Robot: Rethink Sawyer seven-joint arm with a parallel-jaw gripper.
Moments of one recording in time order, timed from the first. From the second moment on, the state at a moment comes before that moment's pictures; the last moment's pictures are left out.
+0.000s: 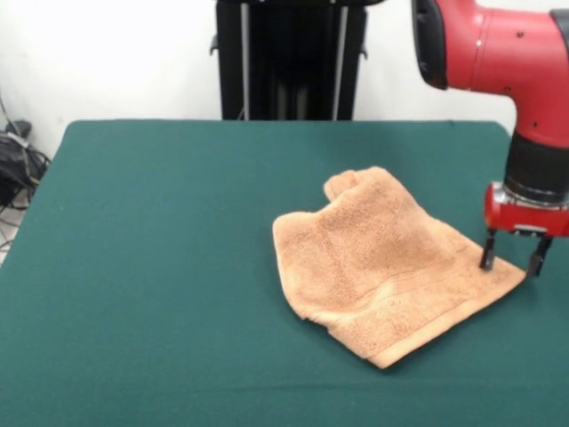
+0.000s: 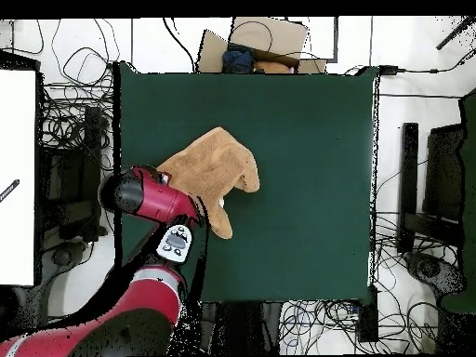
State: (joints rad) arm 0.30 -0.31 -0.15 1.59 0.64 0.17 1.58
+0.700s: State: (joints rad) arm 0.37 -0.28 -0.21 1.59 0.66 0.17 1.60
